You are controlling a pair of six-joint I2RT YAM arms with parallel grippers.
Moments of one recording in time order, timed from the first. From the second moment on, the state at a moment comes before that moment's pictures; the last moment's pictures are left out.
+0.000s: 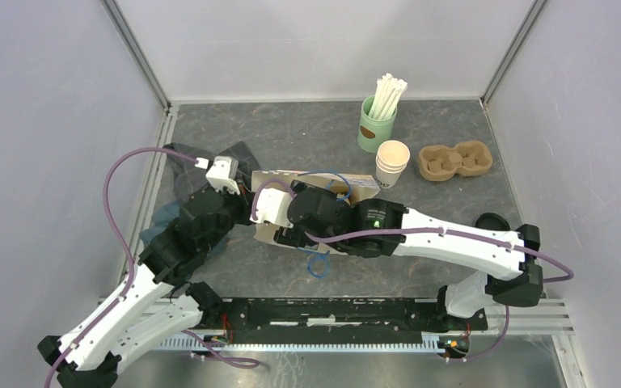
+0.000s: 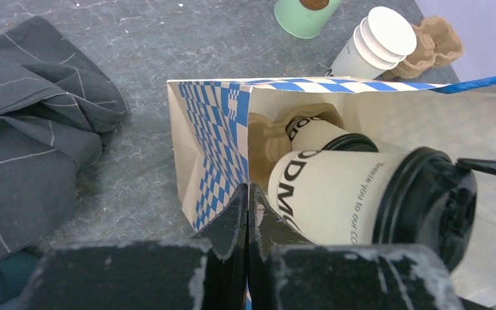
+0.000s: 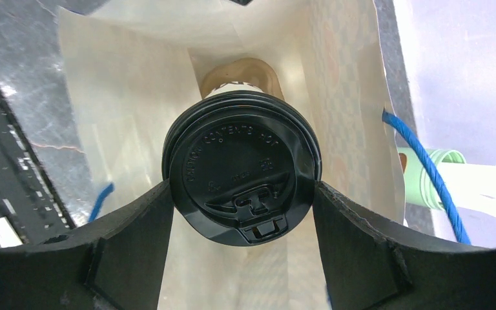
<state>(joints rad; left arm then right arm) -0.72 0.66 0.81 -0.46 -0.28 -0.44 1.34 1.49 1.60 -0.82 0.45 -0.26</state>
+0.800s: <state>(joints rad) -0.72 0.54 0.71 -0.43 -0.27 -0.42 1.27 1.56 1.25 -0.40 0.55 -0.36</state>
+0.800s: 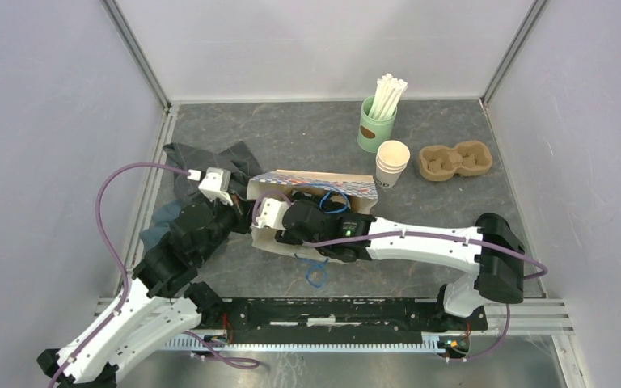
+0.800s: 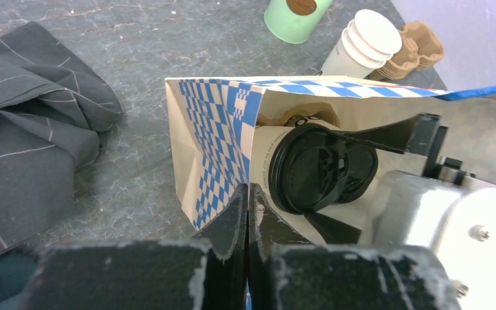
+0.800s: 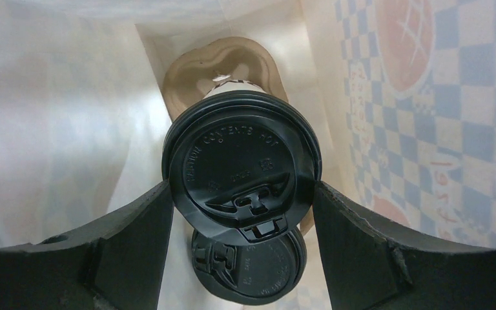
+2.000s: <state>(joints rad) -0.72 0.54 0.71 -0.44 -0.21 -0.42 1.19 1.60 1.16 -0.18 0.49 -0.40</state>
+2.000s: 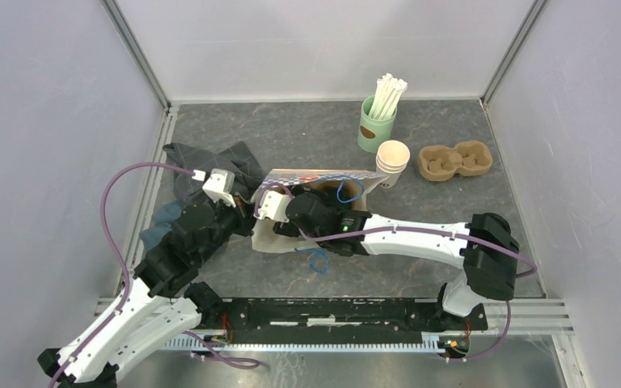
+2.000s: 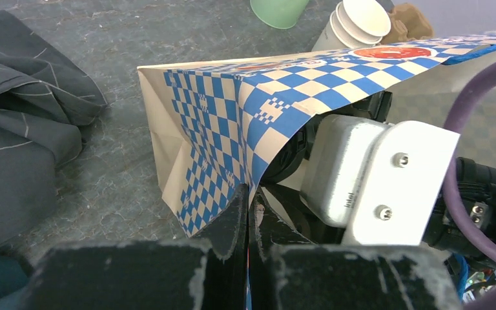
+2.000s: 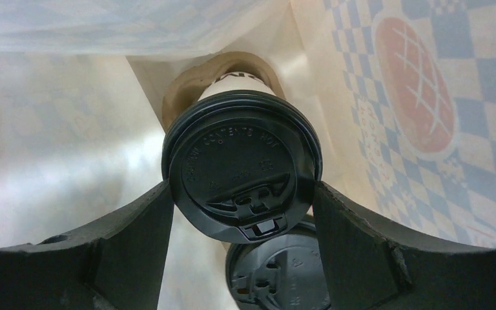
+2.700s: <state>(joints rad) -0.72 0.56 0.72 -0.44 -0.21 -0.42 1.18 1.63 1.24 -0.31 0.50 -0.36</state>
